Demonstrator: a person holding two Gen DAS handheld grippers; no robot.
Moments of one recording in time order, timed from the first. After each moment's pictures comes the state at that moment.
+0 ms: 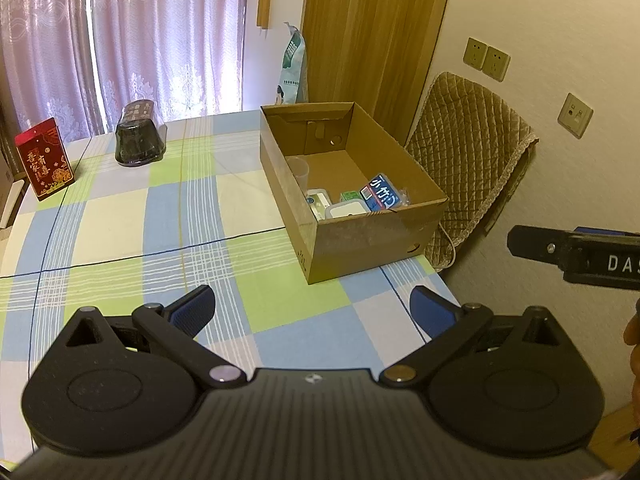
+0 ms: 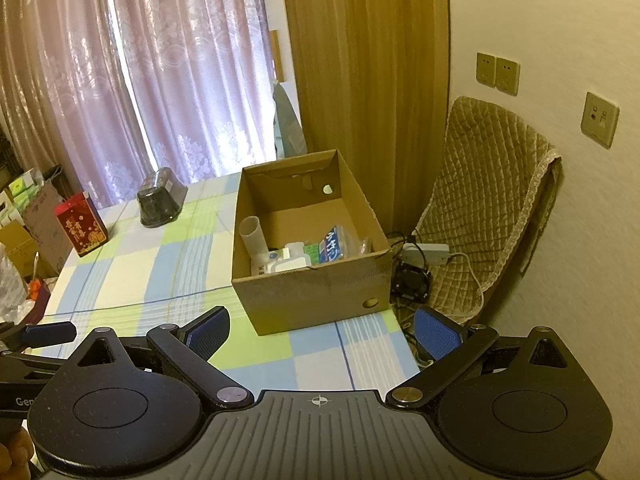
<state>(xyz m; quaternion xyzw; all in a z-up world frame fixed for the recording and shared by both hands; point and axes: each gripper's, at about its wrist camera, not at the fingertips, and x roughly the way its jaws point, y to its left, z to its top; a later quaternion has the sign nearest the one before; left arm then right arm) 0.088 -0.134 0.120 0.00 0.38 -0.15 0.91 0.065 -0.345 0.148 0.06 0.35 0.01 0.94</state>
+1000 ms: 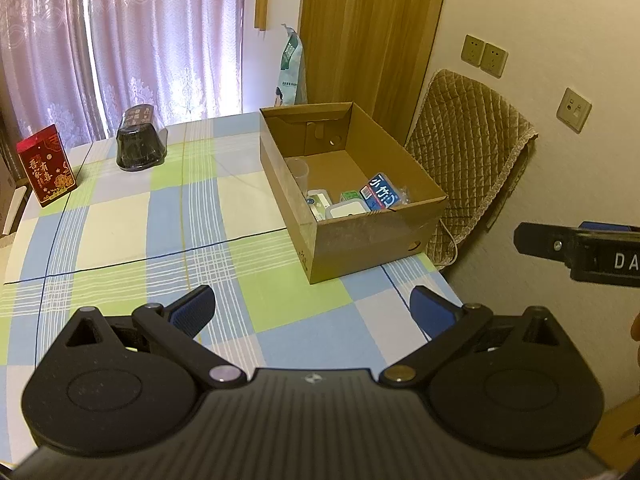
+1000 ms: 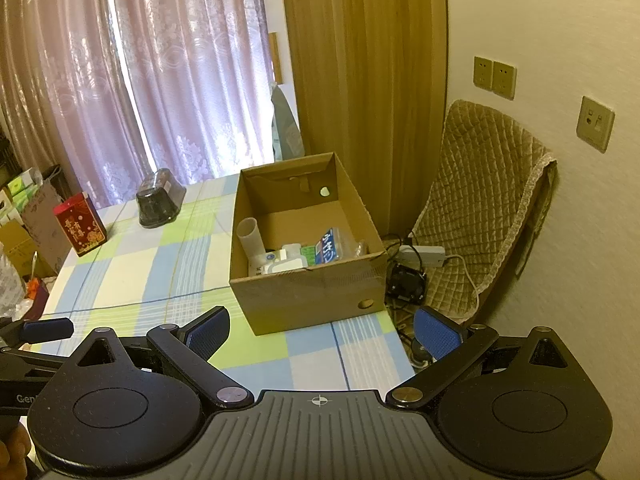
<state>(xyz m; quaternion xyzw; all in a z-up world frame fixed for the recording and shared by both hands) 0.086 -0.136 0.124 0.01 0.38 -0.15 0.91 0.057 -0.343 0.151 0.05 0.34 0.01 0.94</state>
